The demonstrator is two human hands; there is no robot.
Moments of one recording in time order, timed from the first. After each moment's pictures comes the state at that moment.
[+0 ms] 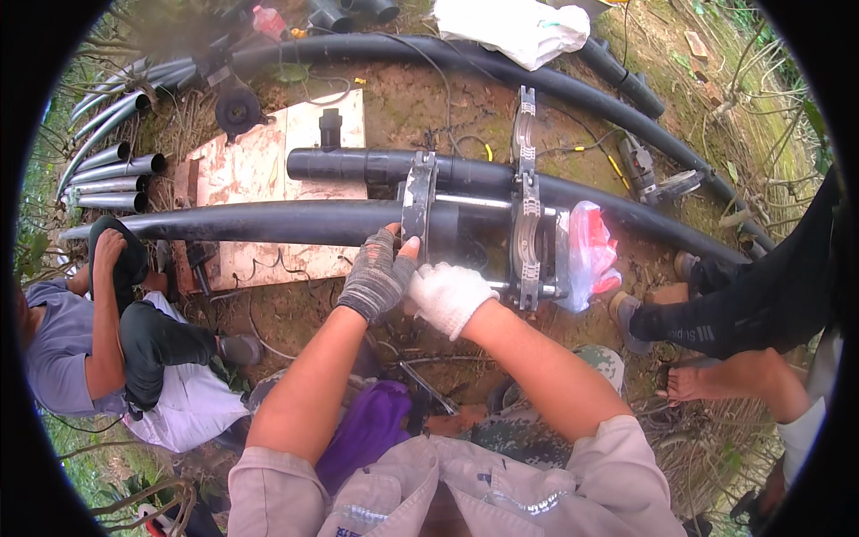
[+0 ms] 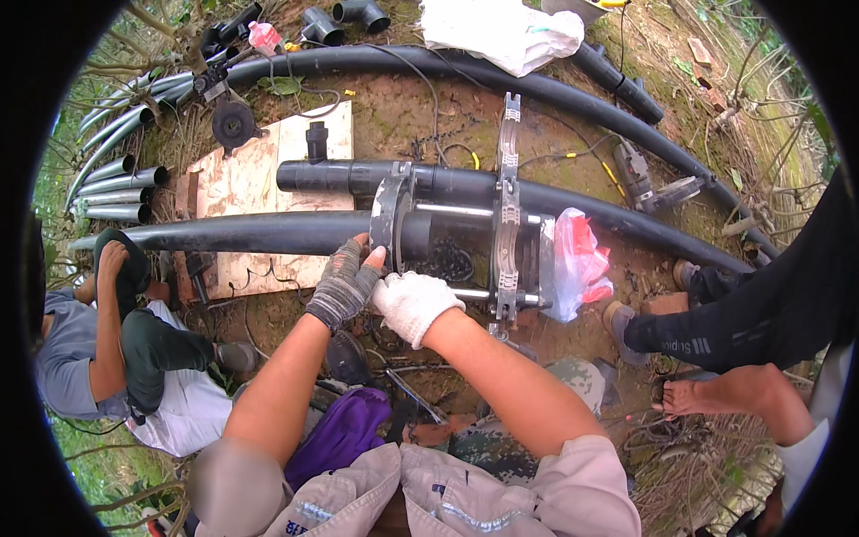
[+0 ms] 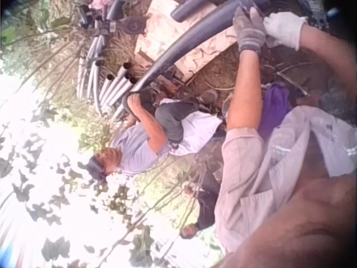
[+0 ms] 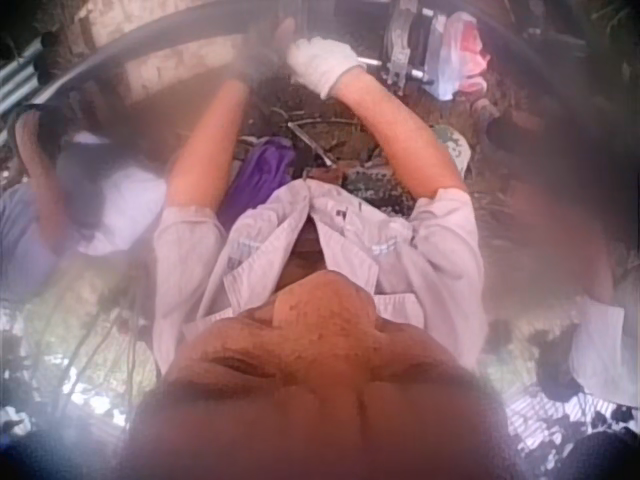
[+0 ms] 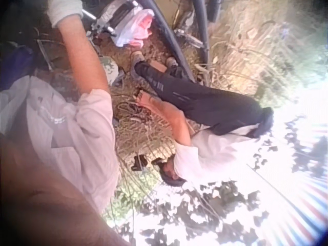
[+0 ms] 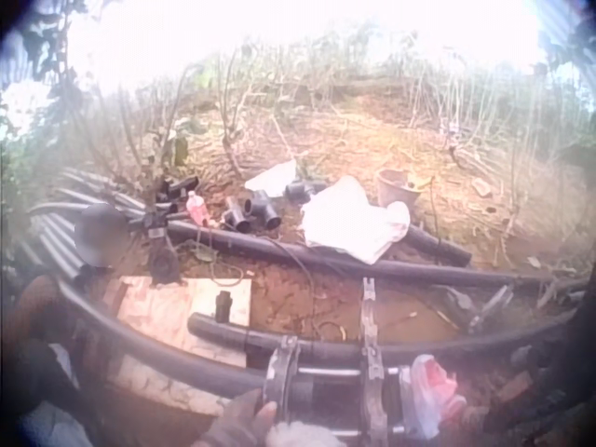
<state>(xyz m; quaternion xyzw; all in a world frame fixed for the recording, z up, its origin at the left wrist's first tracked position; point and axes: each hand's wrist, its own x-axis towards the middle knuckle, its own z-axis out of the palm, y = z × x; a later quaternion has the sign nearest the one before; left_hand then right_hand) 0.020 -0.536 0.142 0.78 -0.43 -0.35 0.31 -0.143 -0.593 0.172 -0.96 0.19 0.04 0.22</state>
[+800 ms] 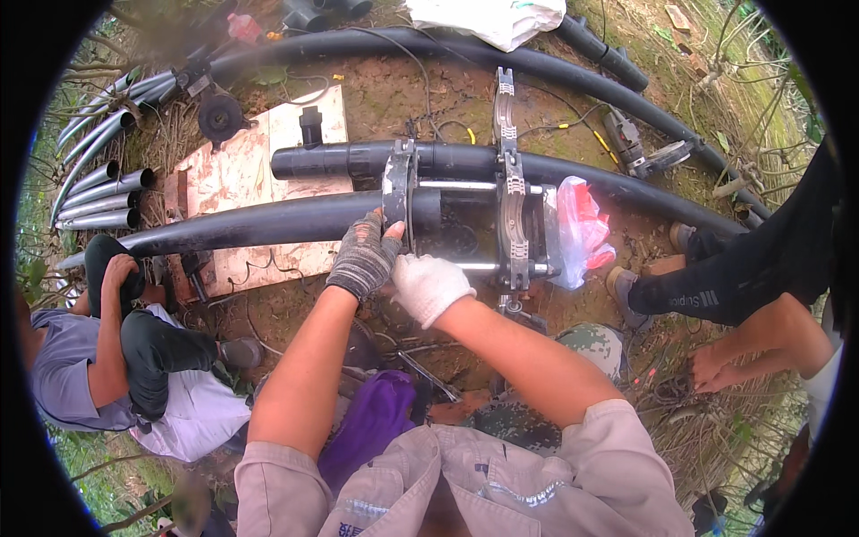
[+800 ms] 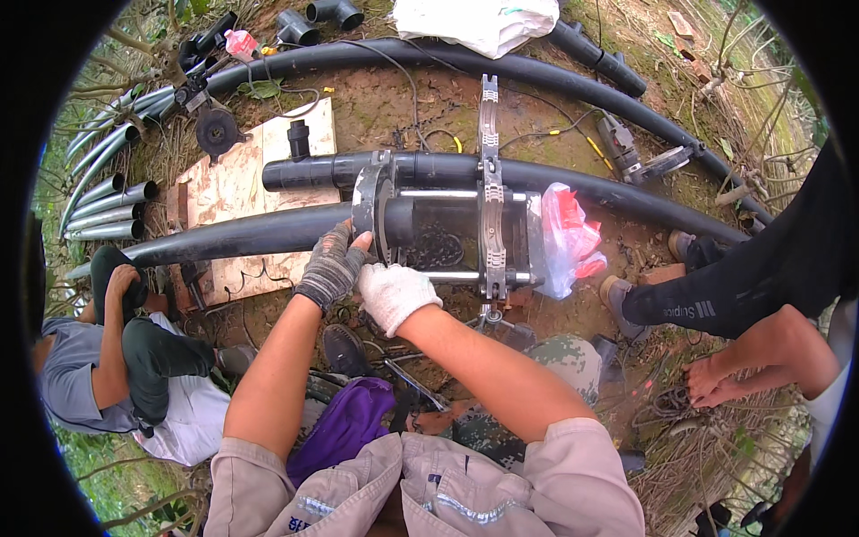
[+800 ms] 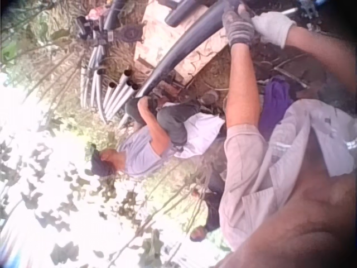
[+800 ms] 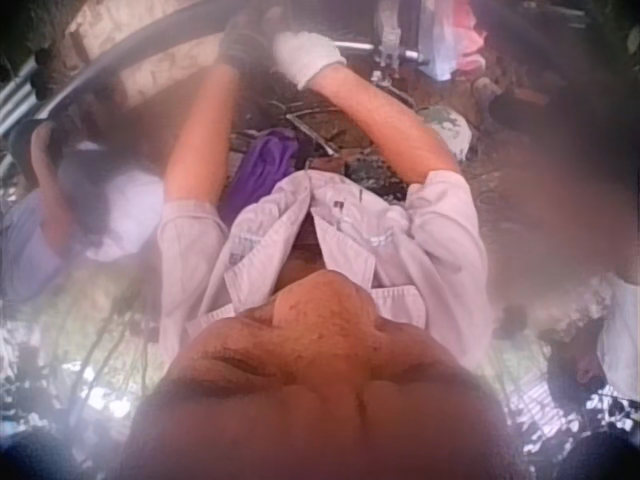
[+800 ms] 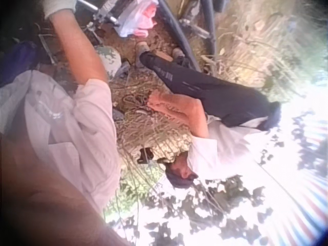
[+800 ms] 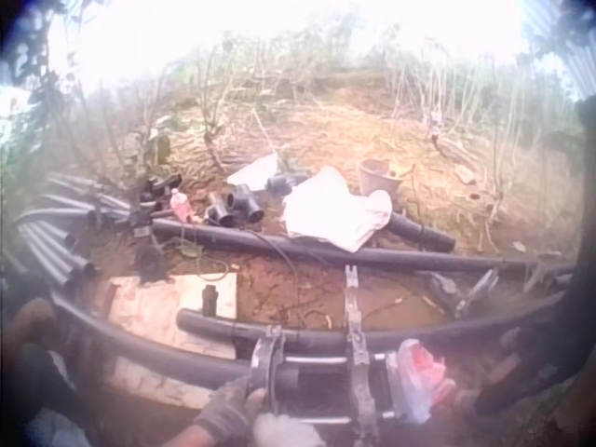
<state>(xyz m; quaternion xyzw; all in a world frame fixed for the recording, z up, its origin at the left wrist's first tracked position) 0.018 -0.553 0.155 0.78 -0.46 -0.34 0.24 -0.142 -0.571 0.158 -0.91 0.30 -0.02 0.29</state>
